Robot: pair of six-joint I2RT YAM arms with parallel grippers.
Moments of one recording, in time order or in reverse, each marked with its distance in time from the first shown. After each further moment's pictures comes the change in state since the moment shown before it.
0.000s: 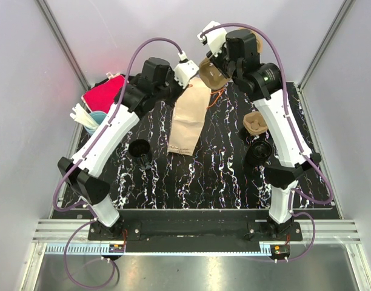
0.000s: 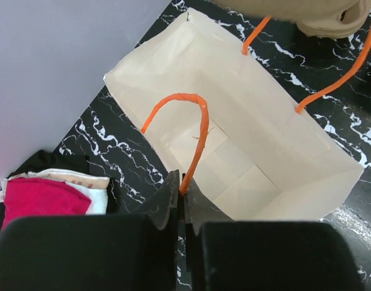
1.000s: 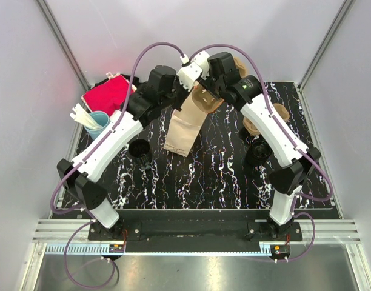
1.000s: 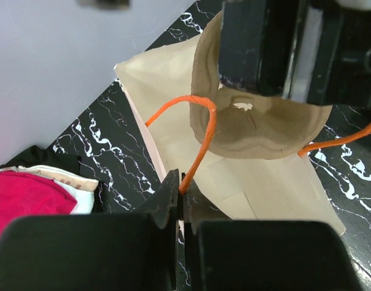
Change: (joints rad) left arm -0.073 -0.045 -0.122 0.152 -0.133 -0.110; right arm 0.034 -0.079 -0.426 0.105 -0.031 0.059
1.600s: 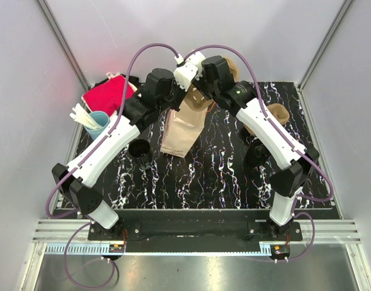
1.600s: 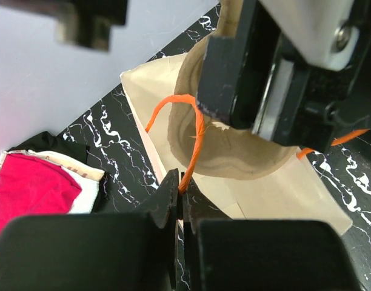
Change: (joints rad) left arm -0.014 -0.059 -0.068 0.047 -0.093 -0.050; right arm 0.048 -0.026 -0.097 0.157 0.007 0.064
